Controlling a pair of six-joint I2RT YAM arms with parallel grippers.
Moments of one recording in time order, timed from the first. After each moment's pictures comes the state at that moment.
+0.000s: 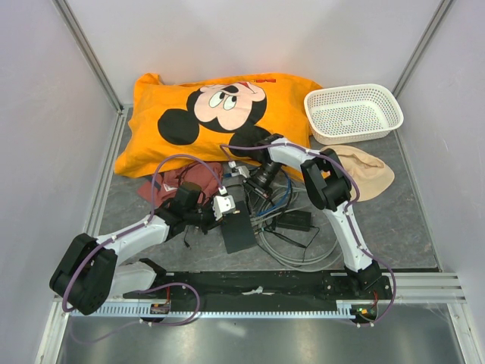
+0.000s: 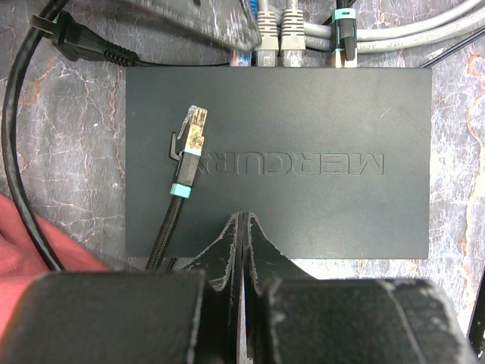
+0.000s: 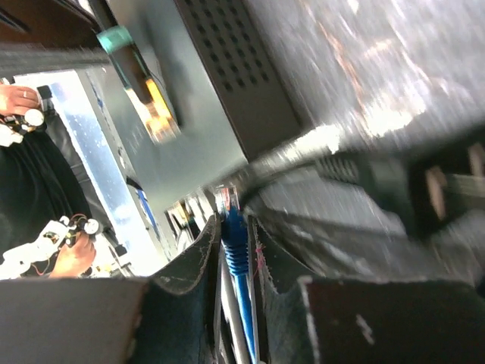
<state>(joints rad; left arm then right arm) -0.53 1.20 0.43 -0.03 0.53 0.54 0.58 2.43 1.89 -1.29 -0.85 -0.51</state>
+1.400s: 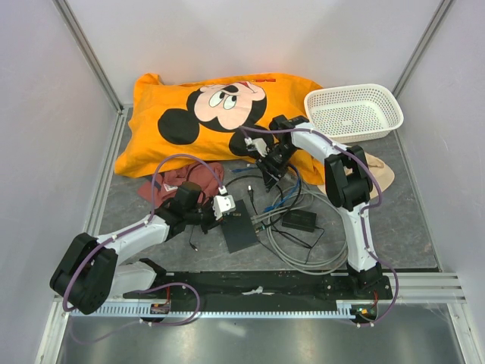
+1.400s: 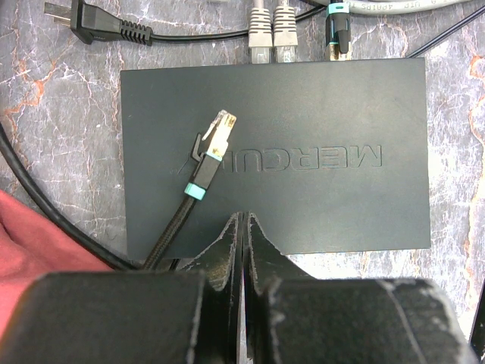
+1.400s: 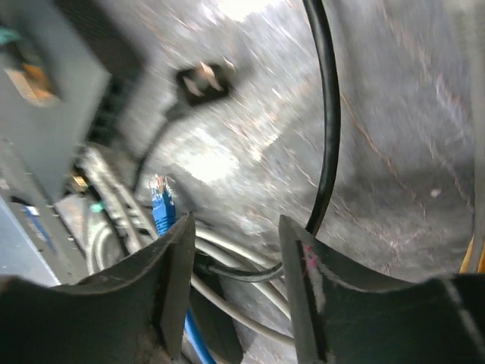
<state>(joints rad) -0.53 1.20 0.43 -0.02 0.53 0.54 0.44 2.27 1.87 -1.15 -0.57 -0.54</state>
